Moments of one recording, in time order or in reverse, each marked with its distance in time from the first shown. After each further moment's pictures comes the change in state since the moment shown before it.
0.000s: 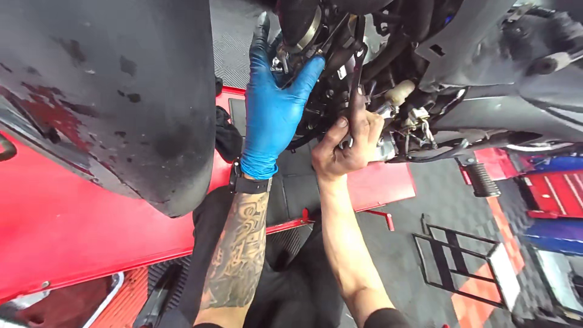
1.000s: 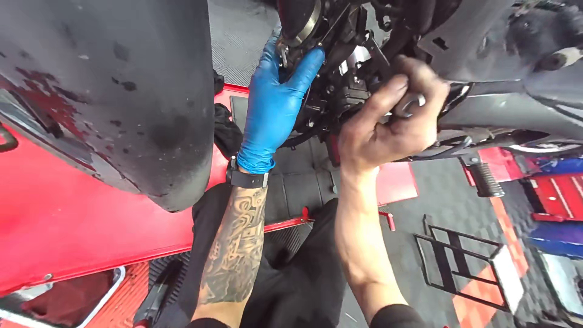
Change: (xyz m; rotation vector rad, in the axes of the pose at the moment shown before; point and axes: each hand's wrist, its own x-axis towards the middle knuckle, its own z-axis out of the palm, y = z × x) left_hand 0.001 0.003 -0.002 -0.042 -0.093 -0.128; right_hand 0.056 -0.004 -0.017 -0.063 -0.015 0.056
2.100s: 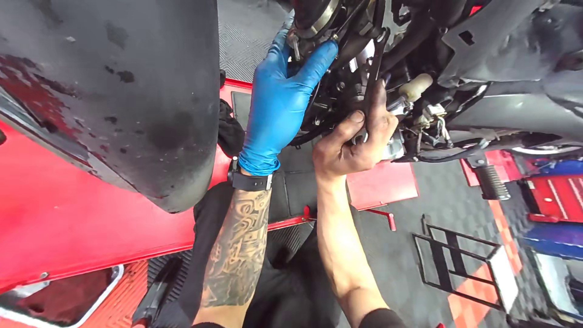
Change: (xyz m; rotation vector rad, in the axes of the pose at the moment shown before) left_hand -0.001 -0.001 -0.002 -0.102 0.002 0.056; right_hand -0.058 -0.008 0.024 0.016 0.070 0.023
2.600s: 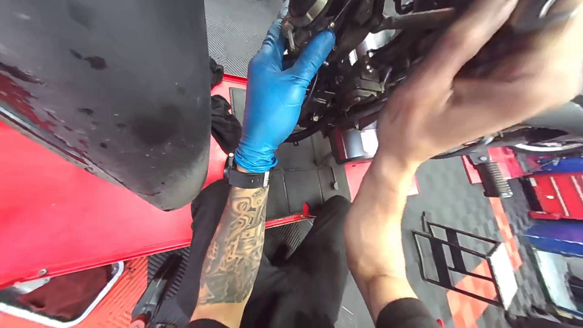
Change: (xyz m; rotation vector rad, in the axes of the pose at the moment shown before) left_hand -0.001 0.001 0.001 0.039 0.012 -0.022; right_hand 0.102 0.004 -0.013 0.021 -0.071 -0.050
